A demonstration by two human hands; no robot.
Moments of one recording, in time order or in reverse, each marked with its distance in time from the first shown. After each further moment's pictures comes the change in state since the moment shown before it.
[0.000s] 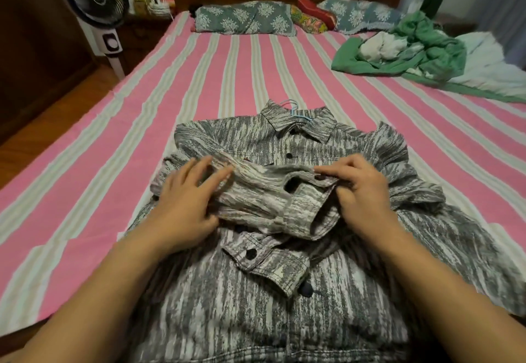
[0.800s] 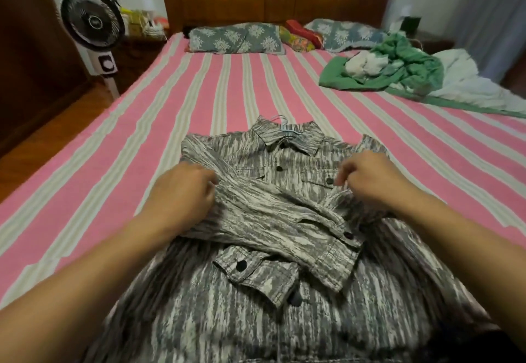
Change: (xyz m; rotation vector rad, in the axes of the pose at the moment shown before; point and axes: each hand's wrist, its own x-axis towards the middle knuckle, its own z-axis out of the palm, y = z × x) left_hand 0.033 0.019 -0.028 0.091 0.219 0.007; right_hand 0.051 -0.006 -0.055 -0.429 -0.319 0.191
